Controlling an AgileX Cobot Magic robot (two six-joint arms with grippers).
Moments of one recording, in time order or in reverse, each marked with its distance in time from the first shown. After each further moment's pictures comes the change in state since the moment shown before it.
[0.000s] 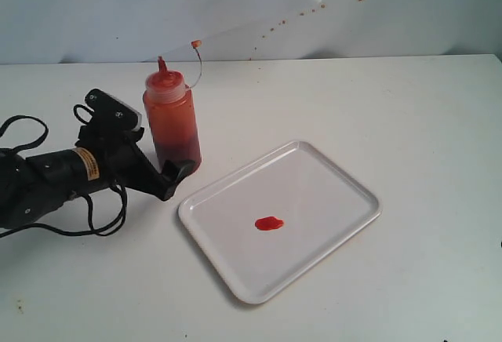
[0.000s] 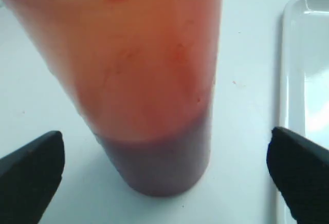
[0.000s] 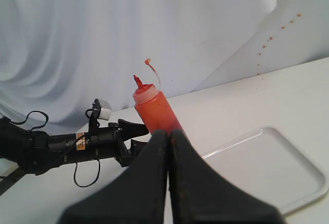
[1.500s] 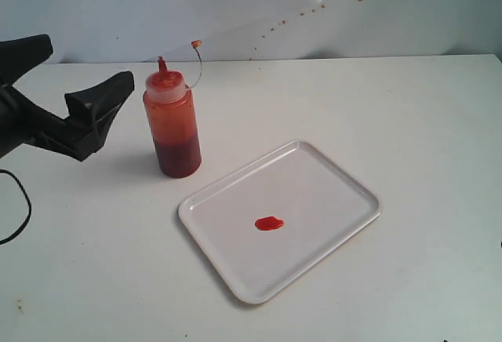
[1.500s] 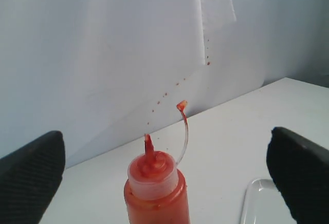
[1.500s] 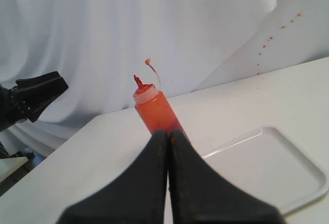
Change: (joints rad) left arm 0.000 -0.752 0.308 -0.078 -0.075 -0.091; right arm 0.000 0.000 0.000 0.000 0.000 0.002
